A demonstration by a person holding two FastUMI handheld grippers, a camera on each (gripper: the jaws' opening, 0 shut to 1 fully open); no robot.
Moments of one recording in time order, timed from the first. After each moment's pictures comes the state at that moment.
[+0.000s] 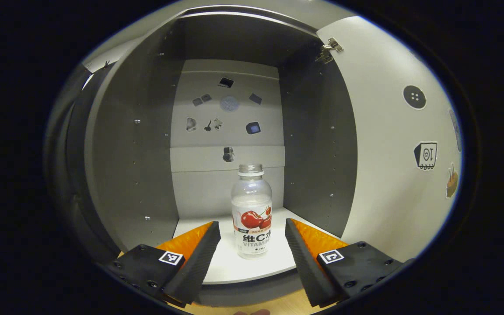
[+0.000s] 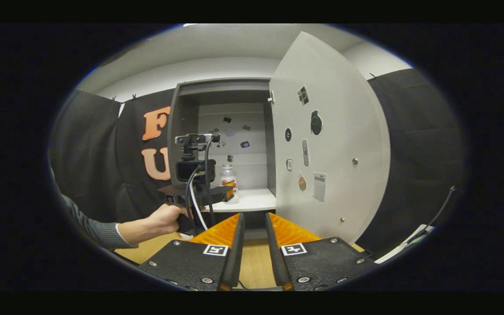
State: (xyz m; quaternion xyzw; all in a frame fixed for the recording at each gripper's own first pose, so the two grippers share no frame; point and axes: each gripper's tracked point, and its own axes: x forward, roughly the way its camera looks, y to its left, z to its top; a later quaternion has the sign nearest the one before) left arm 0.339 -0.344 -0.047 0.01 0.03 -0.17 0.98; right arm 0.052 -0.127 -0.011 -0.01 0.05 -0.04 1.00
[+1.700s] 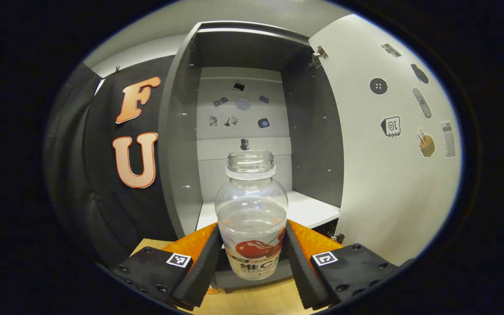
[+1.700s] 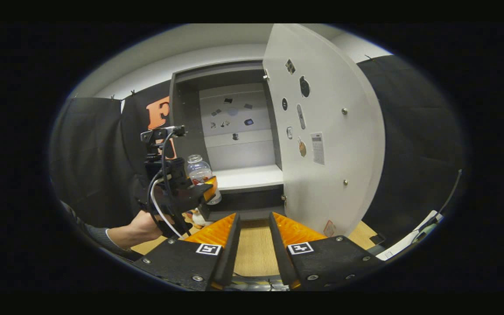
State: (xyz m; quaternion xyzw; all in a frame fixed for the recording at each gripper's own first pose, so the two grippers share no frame) left arm 0.225 -0.276 -0.090 0.03 0.02 -0.13 0.99; right arm 0.003 -0.136 -0.056 0.03 0.13 0.00 0.99
